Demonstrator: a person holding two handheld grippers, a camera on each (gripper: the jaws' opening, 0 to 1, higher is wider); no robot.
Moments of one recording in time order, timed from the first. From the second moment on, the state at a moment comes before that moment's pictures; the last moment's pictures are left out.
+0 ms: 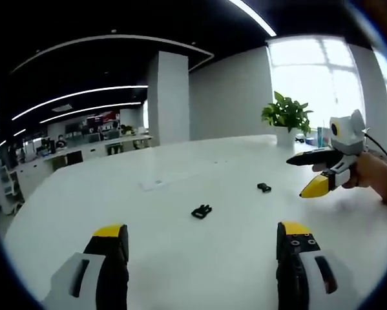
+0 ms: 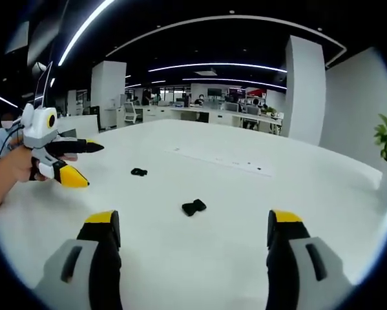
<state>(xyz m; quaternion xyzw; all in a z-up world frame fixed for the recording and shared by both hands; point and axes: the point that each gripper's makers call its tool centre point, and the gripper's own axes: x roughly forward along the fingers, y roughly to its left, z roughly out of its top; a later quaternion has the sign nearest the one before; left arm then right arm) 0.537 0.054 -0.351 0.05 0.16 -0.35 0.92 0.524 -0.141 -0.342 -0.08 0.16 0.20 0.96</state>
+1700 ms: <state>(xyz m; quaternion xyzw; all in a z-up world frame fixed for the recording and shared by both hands) 0.597 0.027 -0.364 0.07 0.18 -0.38 0.90 0.565 -0.140 -0.349 -0.07 0.17 0.19 0.96</state>
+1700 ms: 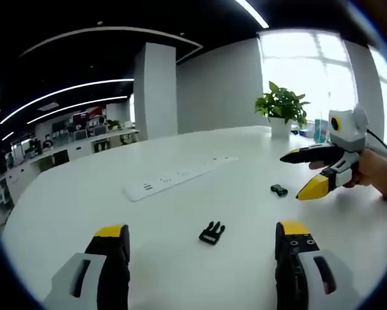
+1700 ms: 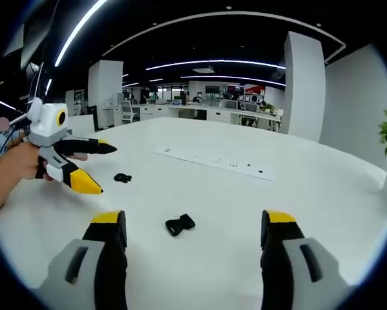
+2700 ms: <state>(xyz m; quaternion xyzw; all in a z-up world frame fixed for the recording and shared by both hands) 0.640 0.018 -0.358 0.08 0.20 -0.42 0.88 0.599 -0.144 -0.356 -0.07 0.18 0.16 0.97</state>
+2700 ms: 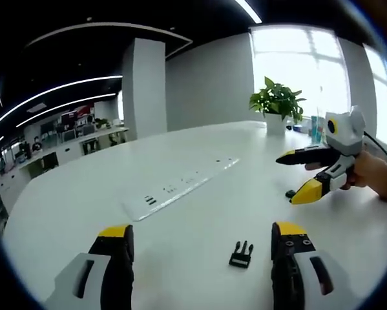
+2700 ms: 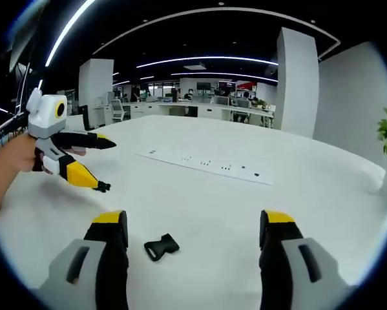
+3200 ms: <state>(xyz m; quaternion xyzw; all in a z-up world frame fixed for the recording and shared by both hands) 0.628 0.020 -0.360 0.09 0.20 -0.46 0.86 0.593 -0.145 -0.353 -0.07 0.17 0.17 0.97</state>
